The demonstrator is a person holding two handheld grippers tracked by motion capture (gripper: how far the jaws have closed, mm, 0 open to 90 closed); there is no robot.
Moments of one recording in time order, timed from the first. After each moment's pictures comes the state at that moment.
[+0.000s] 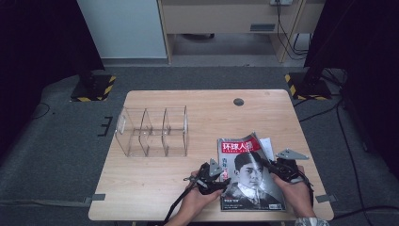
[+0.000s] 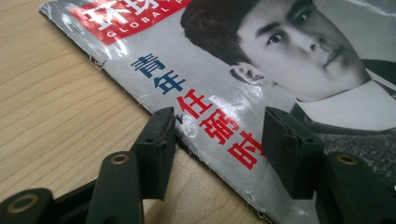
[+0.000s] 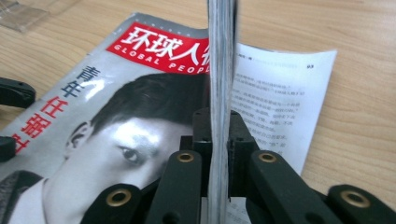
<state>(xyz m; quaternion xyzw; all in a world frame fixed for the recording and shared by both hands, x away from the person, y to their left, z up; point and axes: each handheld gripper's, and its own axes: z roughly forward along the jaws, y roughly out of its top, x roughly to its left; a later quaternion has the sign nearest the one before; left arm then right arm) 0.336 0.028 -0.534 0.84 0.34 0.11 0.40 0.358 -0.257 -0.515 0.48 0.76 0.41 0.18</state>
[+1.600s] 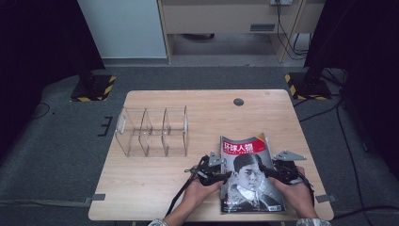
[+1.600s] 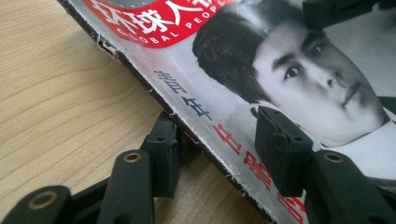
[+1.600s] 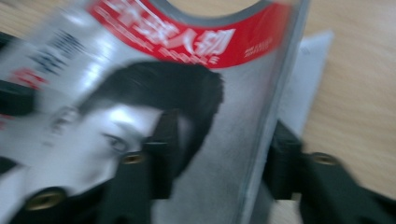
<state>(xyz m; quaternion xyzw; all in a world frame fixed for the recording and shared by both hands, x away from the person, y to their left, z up) 0.361 0.027 -0.535 0.83 0.35 0.08 0.42 0.357 -0.256 -0.521 0.47 0.78 0.38 0.18</state>
